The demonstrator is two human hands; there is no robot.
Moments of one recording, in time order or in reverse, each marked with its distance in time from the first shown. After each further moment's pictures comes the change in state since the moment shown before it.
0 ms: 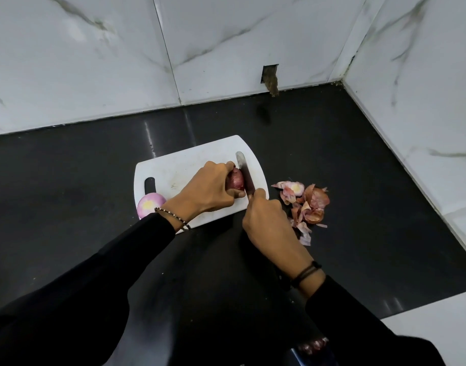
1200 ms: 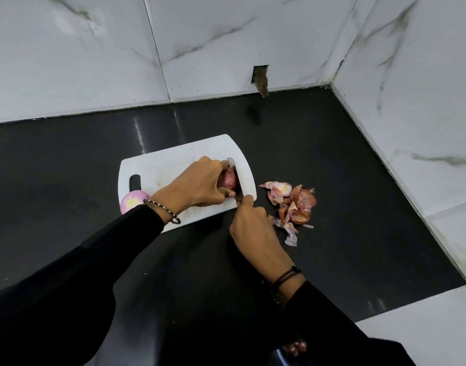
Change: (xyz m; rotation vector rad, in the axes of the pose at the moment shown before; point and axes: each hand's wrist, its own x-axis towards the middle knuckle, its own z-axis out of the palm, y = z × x) left_hand 0.013 0.005 0.000 0.152 -0.072 0.037; right_hand 0.004 0.011 0.015 -0.041 -0.022 0.034
